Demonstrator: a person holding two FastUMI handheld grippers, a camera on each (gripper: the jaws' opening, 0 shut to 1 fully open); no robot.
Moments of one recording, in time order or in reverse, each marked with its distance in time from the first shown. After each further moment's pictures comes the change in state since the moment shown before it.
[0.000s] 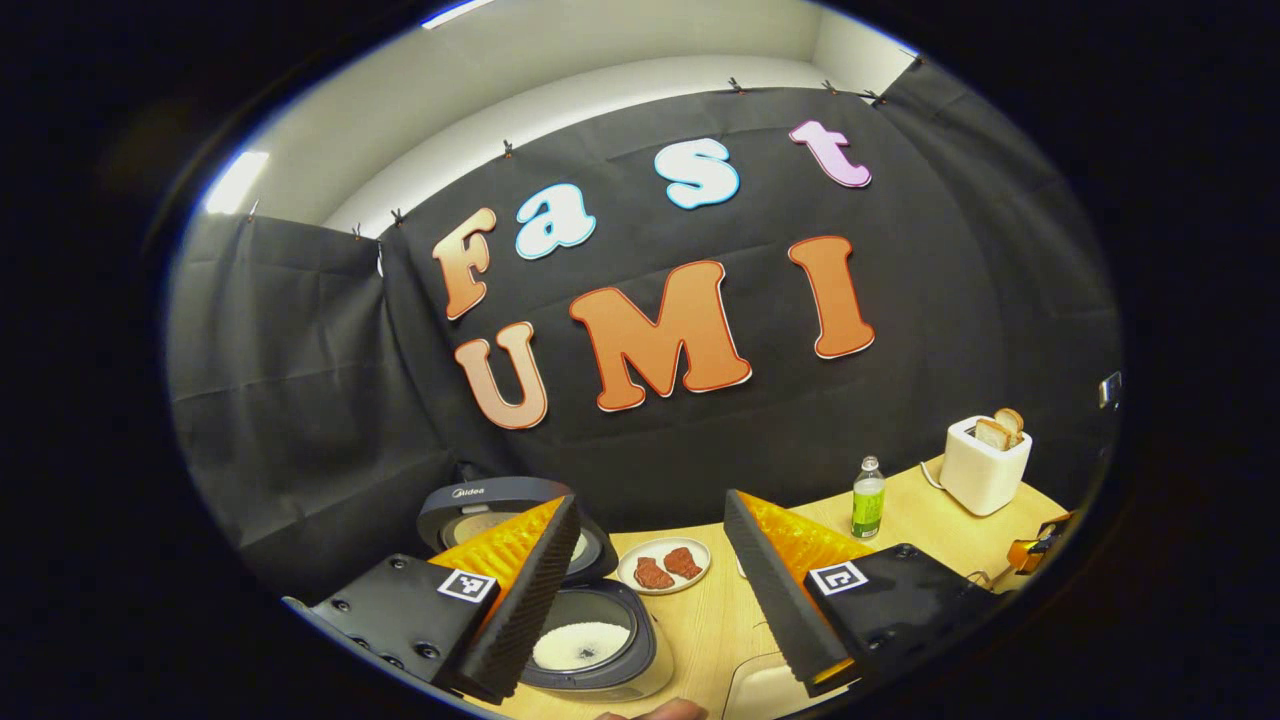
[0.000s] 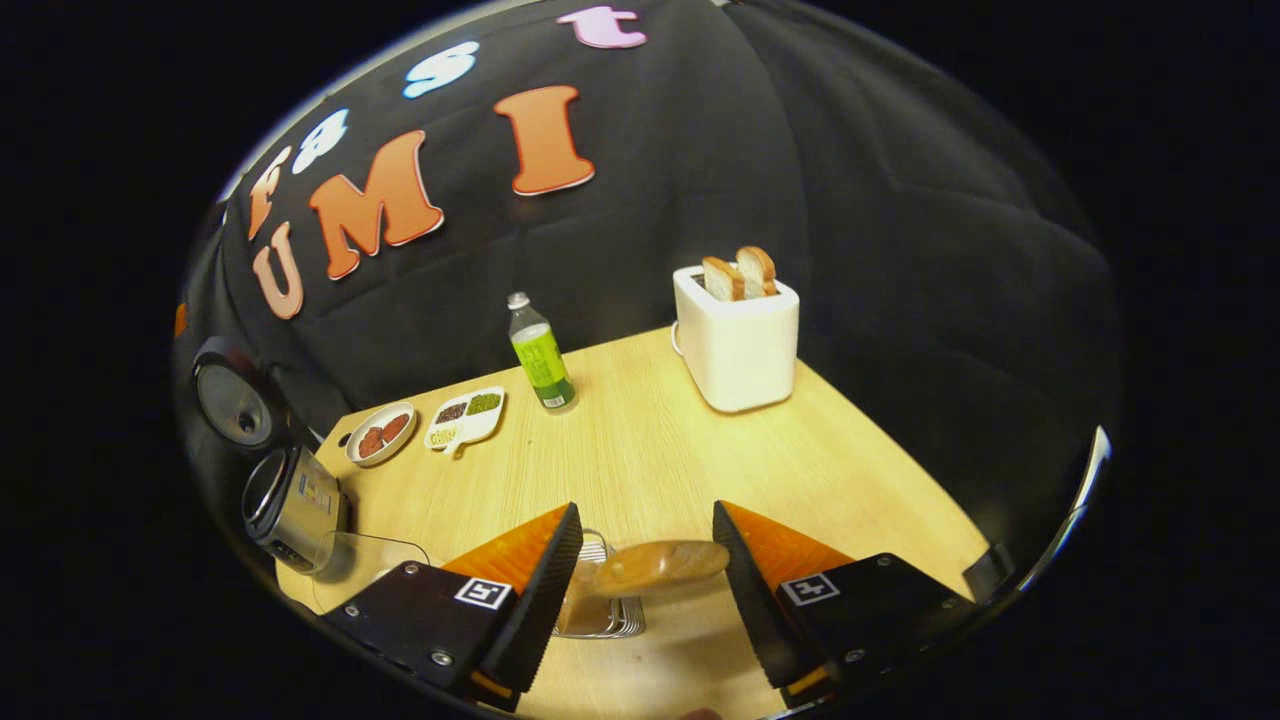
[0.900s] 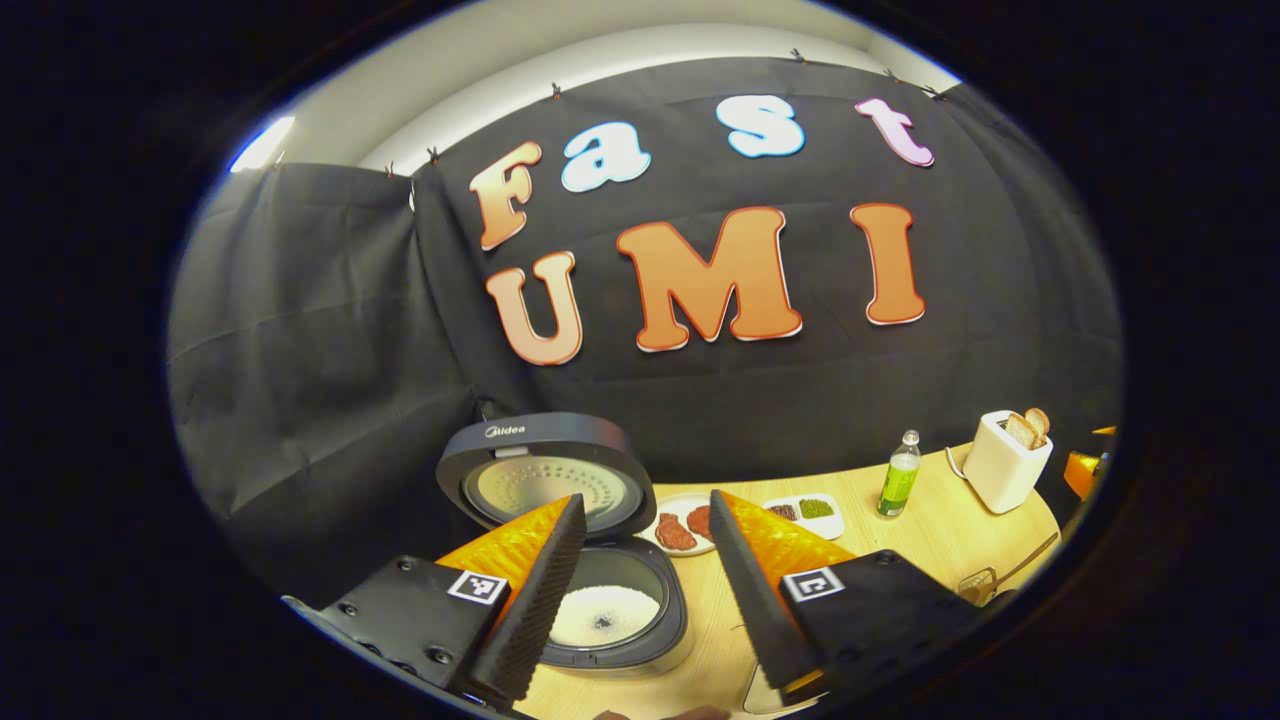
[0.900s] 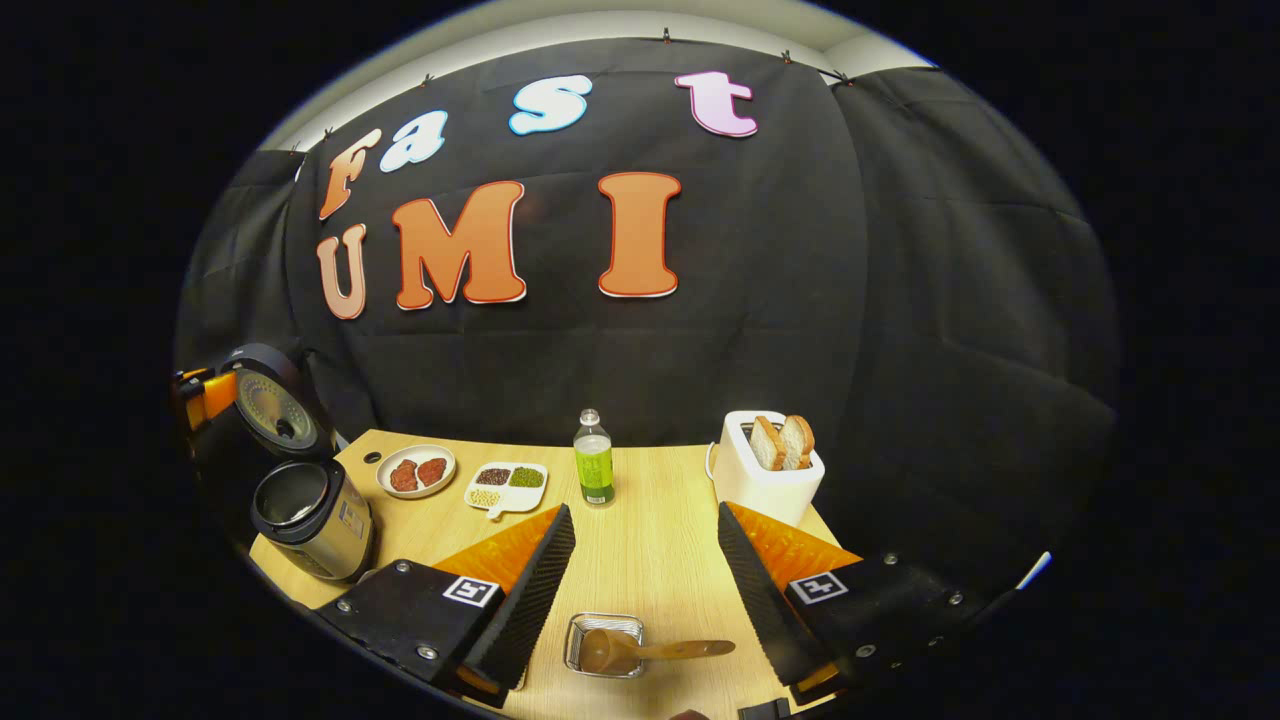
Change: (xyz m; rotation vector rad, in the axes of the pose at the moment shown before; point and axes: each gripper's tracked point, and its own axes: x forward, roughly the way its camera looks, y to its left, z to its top) left arm 0.011 0.050 -0.038 -0.090 0.124 0.083; right arm -0.070 0.065 0.132 -0.297 -0.264 0.061
